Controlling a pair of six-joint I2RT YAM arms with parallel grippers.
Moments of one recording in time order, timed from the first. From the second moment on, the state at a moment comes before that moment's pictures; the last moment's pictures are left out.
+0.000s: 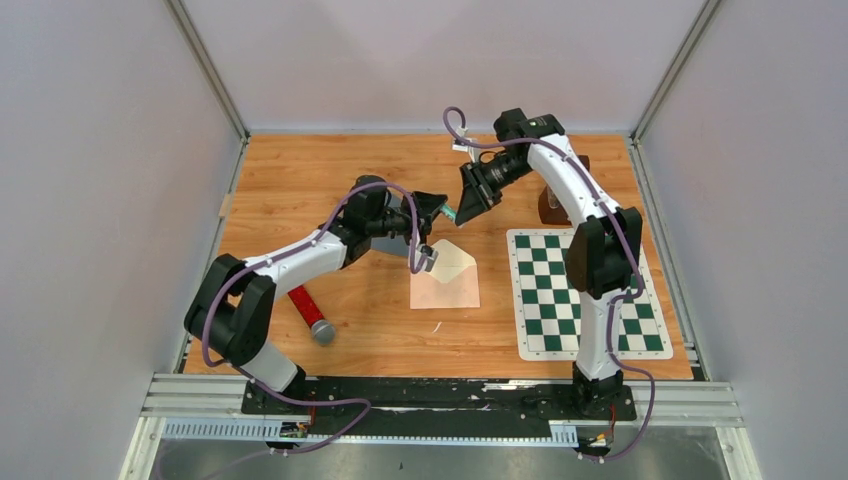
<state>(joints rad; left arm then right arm) -0.56 1.56 0.95 0.25 0.69 1.72 0.35 2.09 2.05 -1.37 -0.96 -0.43</state>
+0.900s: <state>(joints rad) -0.45 1.57 1.27 -0.19 0.69 0.50 0.31 1.88 2.01 -0.73 -0.78 0.10</state>
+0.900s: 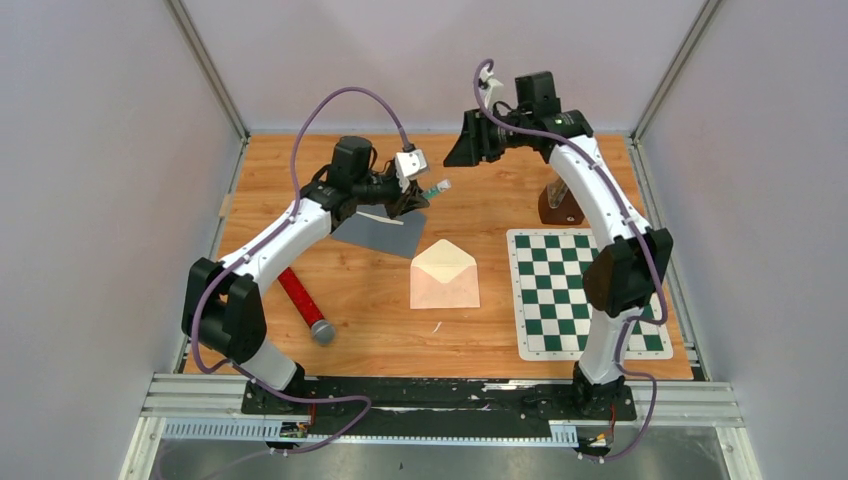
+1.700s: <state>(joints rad) -0.45 1.57 1.27 -0.23 0.71 0.39 0.35 1.96 2.00 -0.88 -0.94 0.09</state>
